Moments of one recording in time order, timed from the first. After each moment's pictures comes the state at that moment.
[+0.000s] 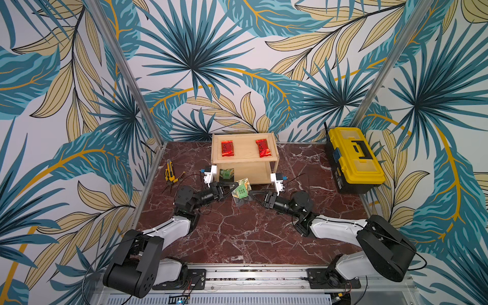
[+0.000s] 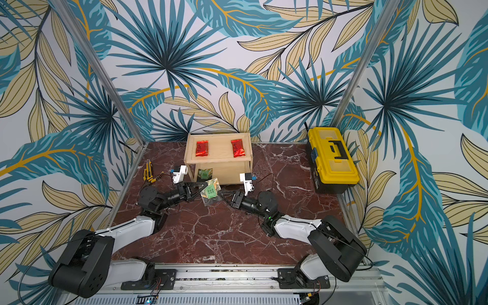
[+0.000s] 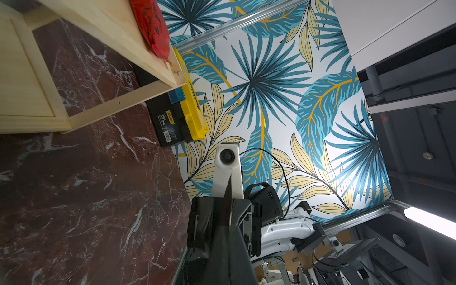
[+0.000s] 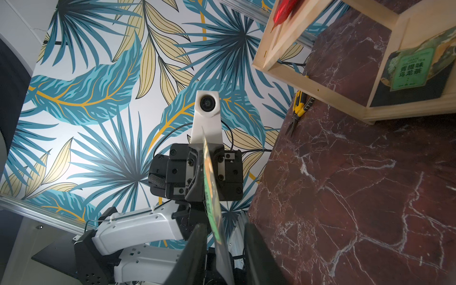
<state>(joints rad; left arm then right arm) -0.25 1.31 0.43 1.13 0.93 -1.43 0.69 1.45 0.52 1.04 -0.45 1.19</state>
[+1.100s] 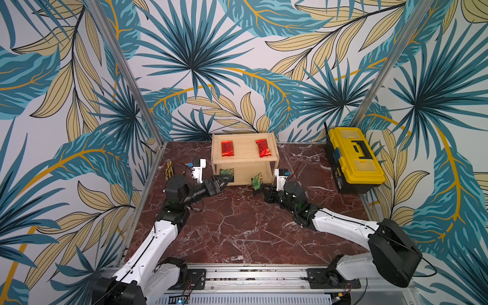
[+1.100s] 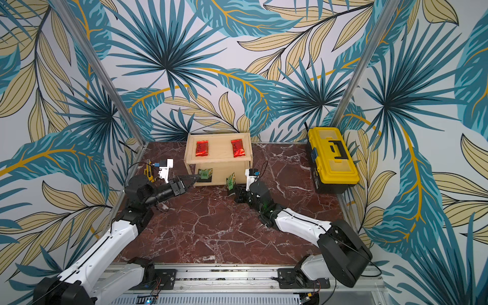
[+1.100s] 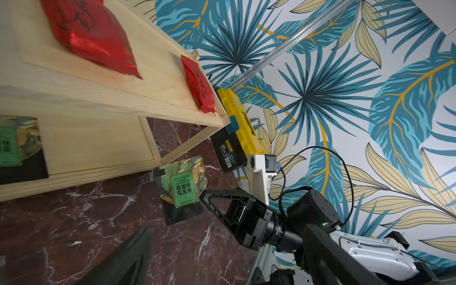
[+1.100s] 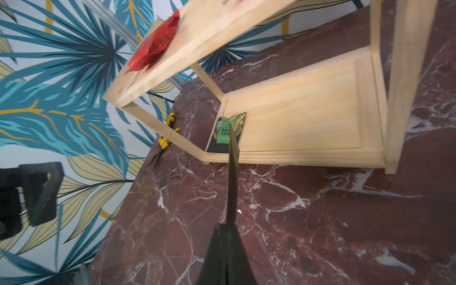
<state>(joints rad) -0.17 0.99 0.62 0.24 0.74 -0.87 0.66 1.44 0.69 0.39 0.03 0.65</state>
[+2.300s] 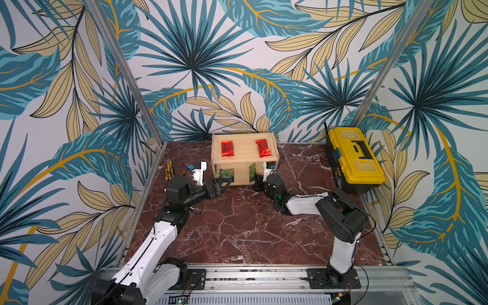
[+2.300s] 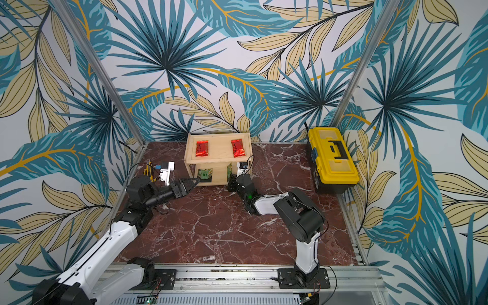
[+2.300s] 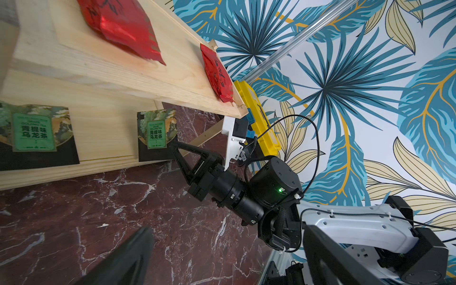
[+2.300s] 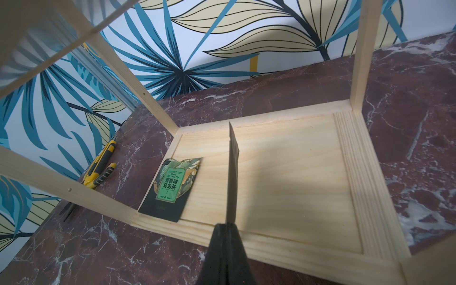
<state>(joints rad) -0.17 0.98 0.62 0.16 0.72 -0.80 0.63 1.91 0.92 0.68 0.19 0.50</state>
